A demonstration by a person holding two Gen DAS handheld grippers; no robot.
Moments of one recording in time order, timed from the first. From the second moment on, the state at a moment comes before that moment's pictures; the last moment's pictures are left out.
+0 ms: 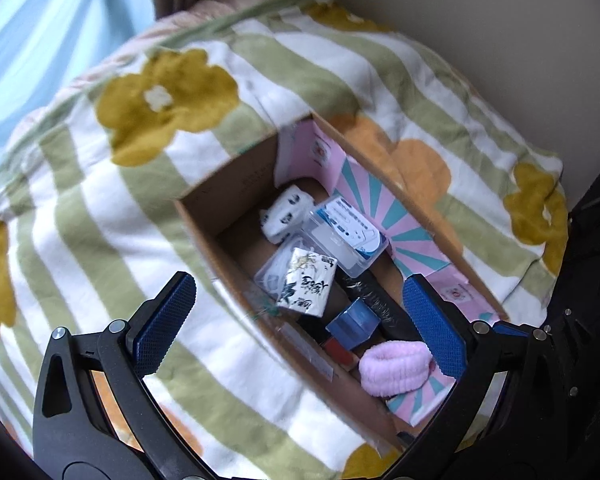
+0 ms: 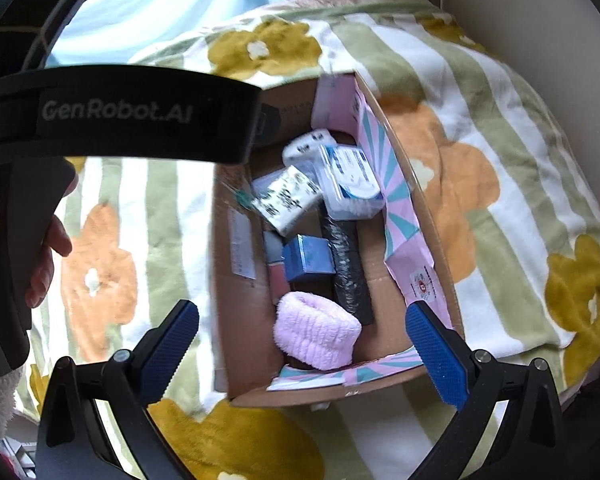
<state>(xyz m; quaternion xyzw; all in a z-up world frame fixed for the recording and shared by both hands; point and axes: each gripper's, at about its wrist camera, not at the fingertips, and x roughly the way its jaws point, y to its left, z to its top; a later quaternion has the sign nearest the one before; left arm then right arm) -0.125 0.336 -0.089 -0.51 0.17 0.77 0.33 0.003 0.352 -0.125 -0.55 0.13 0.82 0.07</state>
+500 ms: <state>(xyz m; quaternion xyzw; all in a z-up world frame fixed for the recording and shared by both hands) -0.100 0.192 0.028 -0.47 0.08 0.85 0.22 -0.013 0.280 -0.027 -0.50 0.06 0.86 -0.01</state>
